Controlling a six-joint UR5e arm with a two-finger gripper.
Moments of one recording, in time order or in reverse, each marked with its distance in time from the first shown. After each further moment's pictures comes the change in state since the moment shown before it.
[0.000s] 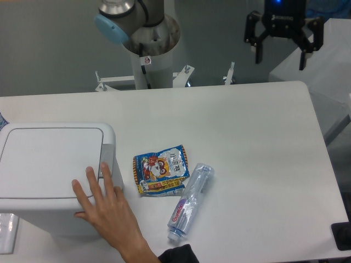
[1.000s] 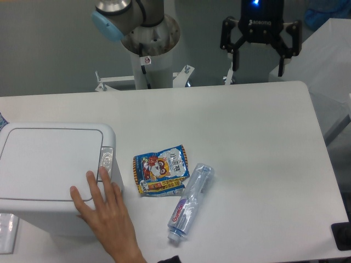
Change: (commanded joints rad) arm -0.087 -0.009 0.011 0.014 0.000 -0.262
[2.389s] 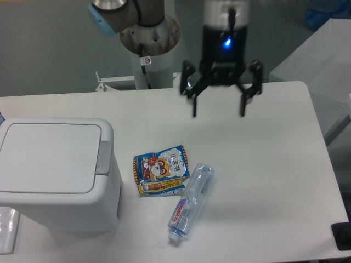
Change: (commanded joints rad) arm -0.273 -0.159 -0.008 0.316 -0.064 -0.942
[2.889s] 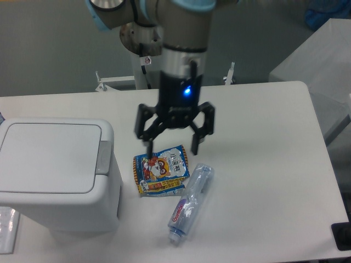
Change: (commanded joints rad) arm -0.124 -0.066 -0.003 0.020 0.002 -0.116
